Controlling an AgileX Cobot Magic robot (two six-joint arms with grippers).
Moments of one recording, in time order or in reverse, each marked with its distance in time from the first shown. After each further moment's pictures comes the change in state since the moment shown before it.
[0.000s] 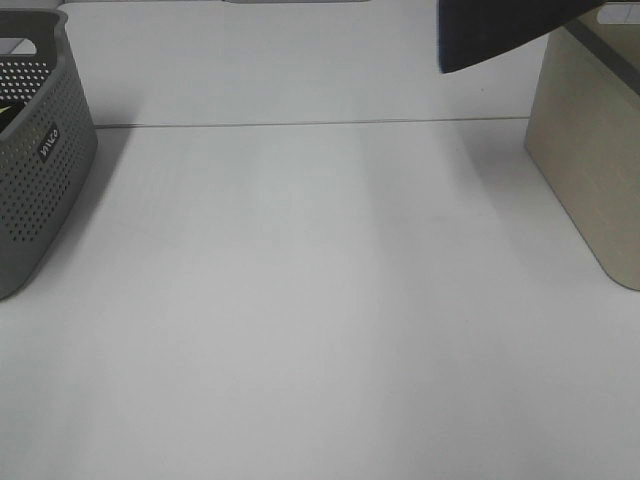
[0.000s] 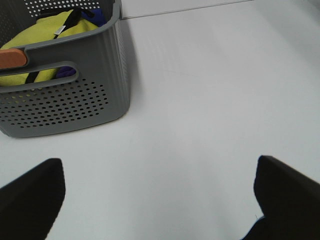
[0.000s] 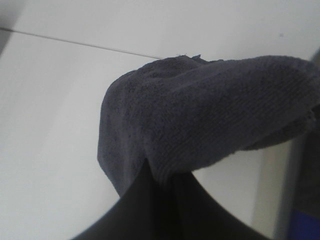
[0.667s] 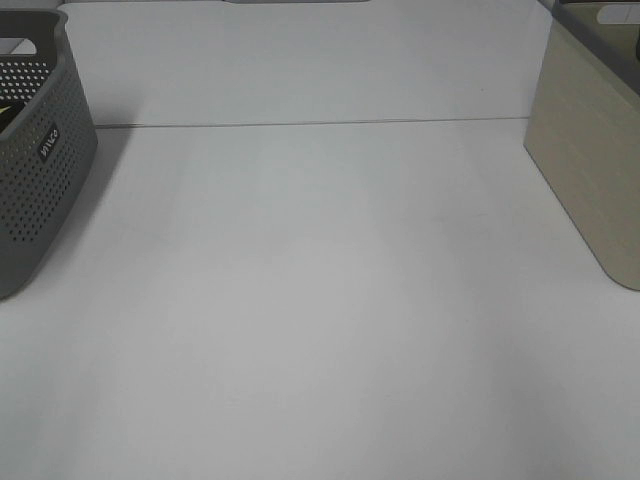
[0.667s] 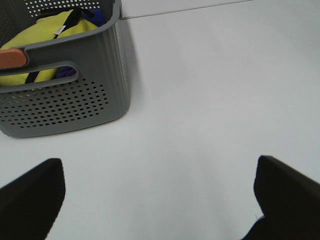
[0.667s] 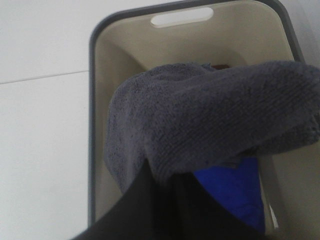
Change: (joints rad) left arm 0.000 0.000 0.000 0.000 0.000 0.000; right arm -0.343 -0.051 0.000 -0.073 0.041 0.029
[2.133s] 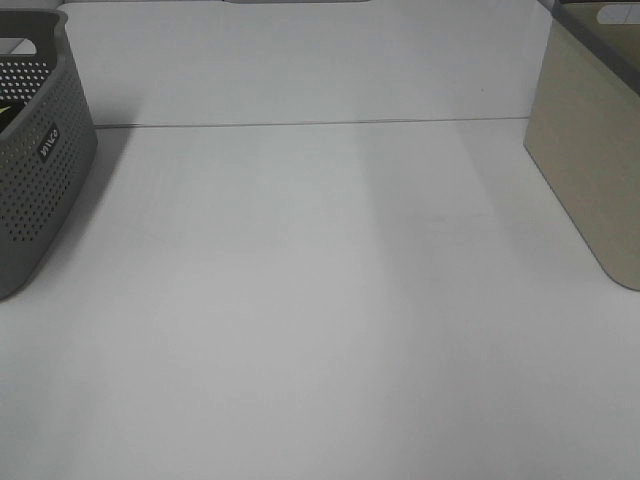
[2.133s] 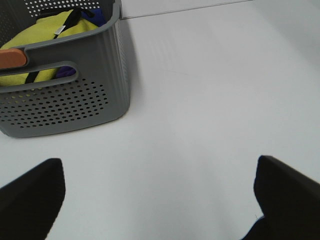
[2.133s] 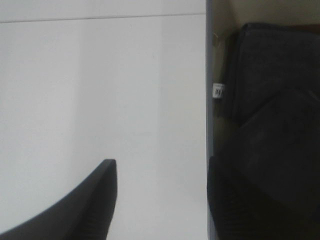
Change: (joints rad) left arm 0.000 0.000 0.000 0.000 0.000 0.000; right arm 0.283 -0.092 0.176 -0.080 0.031 0.147
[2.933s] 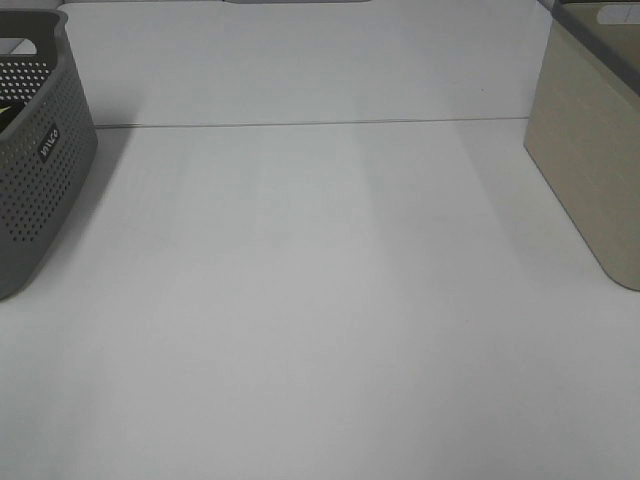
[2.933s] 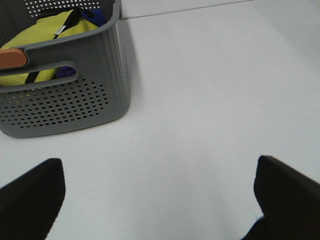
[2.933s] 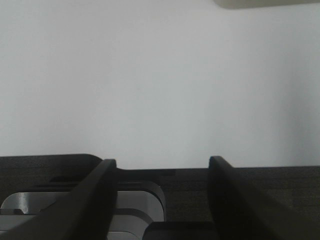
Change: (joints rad) left arm 0.000 0.000 0.000 0.000 0.000 0.000; right arm 0.000 -0.966 1.086 -0.054 0.001 0.044
